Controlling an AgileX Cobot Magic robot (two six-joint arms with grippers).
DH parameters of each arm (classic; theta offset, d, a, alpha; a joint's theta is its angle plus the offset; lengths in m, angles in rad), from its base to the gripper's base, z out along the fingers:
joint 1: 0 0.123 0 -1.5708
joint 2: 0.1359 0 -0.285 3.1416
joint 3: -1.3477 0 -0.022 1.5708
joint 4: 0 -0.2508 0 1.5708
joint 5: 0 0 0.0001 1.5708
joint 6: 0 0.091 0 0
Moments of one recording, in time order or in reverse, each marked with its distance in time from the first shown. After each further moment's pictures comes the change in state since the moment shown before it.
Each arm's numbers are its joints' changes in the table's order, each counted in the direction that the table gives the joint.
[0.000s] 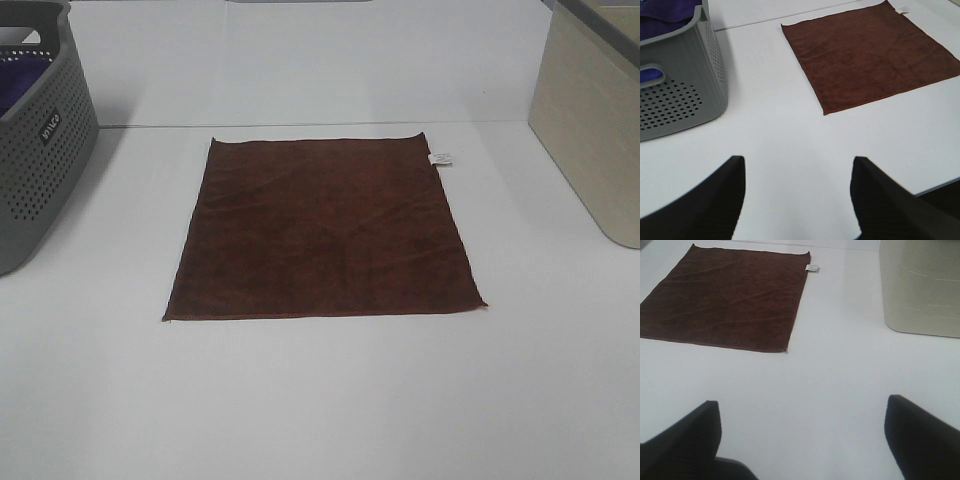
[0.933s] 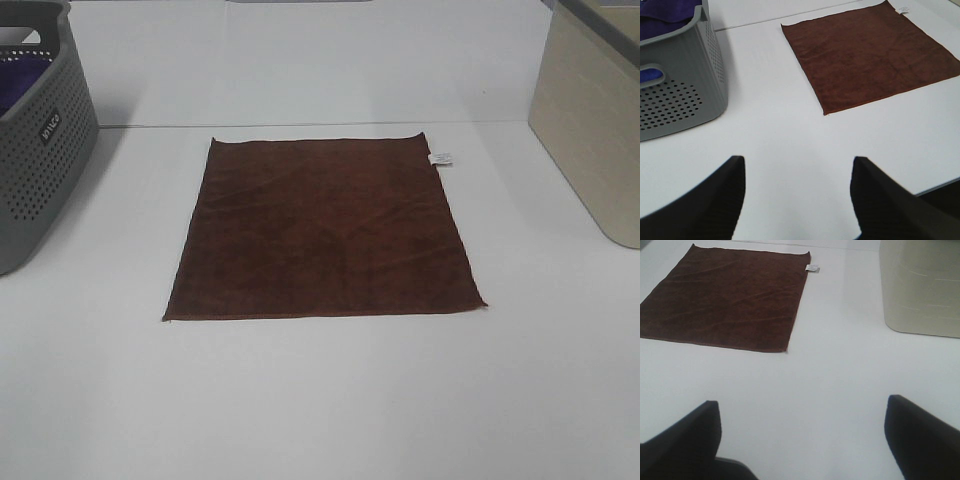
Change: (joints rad) left arm 0.000 0.000 0.000 0.000 0.000 0.000; right arm 0.000 0.000 0.000 0.000 0.000 0.000
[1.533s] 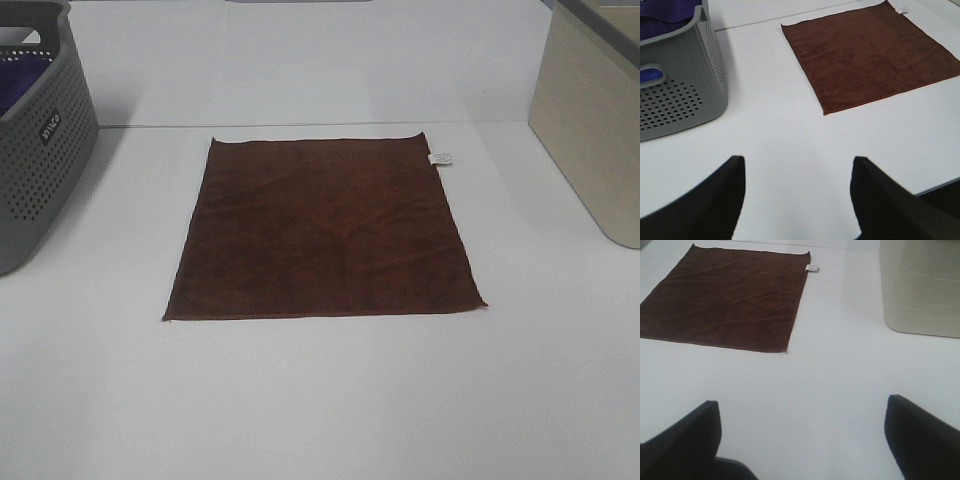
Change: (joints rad) left arm 0.000 0.000 0.000 0.000 0.000 0.000; right arm 0.000 0.000 0.000 0.000 0.000 0.000
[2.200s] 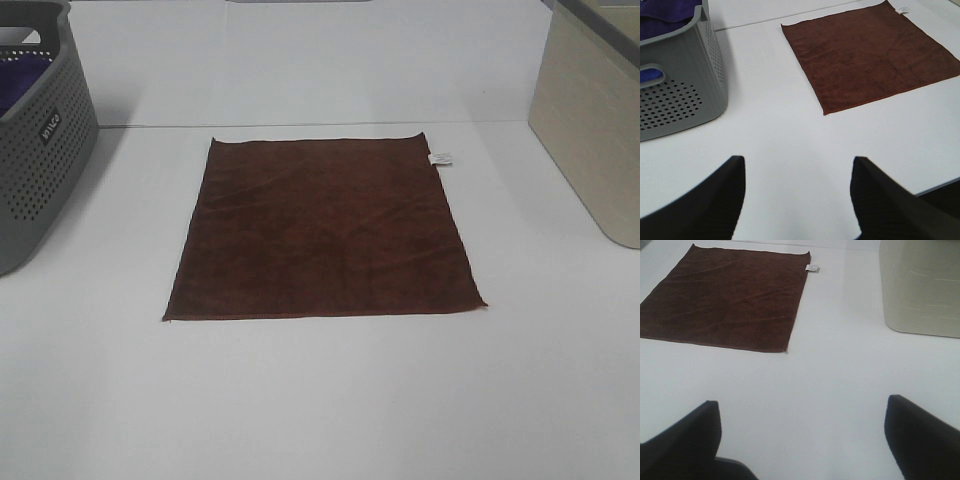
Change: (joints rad) left arm 0.000 0.000 0.000 0.000 0.000 0.000; right arm 0.000 0.000 0.000 0.000 0.000 0.000
